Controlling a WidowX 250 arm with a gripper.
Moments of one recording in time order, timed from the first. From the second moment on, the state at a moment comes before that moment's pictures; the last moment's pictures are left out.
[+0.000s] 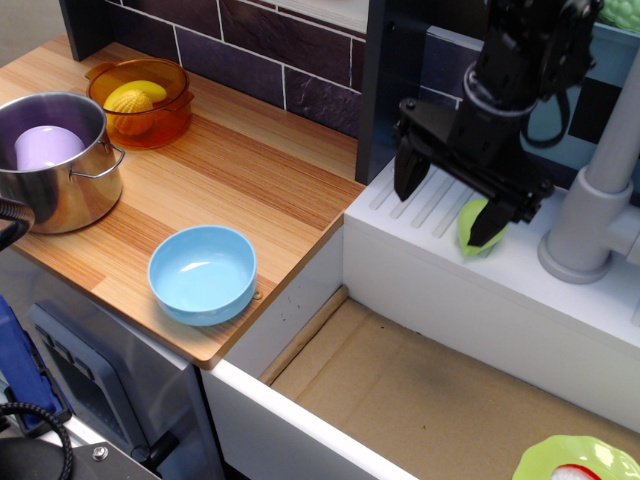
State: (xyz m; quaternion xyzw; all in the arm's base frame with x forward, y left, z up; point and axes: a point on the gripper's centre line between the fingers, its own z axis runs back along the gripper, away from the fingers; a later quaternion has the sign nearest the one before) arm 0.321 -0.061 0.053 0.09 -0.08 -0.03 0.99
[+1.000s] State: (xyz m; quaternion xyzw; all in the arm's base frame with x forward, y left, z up) arm 0.353 -0.066 0.022 0.03 -0.15 -0.03 0.99
